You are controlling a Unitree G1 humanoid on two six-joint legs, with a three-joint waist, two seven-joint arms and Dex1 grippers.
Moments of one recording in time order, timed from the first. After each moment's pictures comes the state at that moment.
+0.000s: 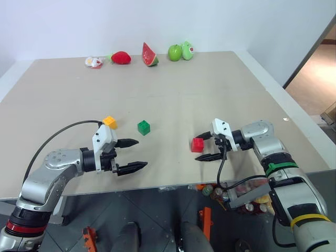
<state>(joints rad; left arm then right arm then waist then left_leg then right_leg) -0.25 0.67 0.01 -0.29 -0.56 0.51 -1.01 -0.87 -0.60 0.23 0.84 0.03 -0.16 1.48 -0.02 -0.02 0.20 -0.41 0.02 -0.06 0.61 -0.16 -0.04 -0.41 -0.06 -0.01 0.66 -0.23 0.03</state>
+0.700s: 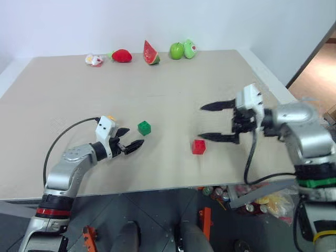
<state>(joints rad) -0.38 0.47 0.02 0.03 -0.41 0.46 -0.72 -0.63 -0.74 0.04 -0.04 0.38 0.36 1.26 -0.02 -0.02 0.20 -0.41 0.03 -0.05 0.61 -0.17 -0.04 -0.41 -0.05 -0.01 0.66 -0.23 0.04</state>
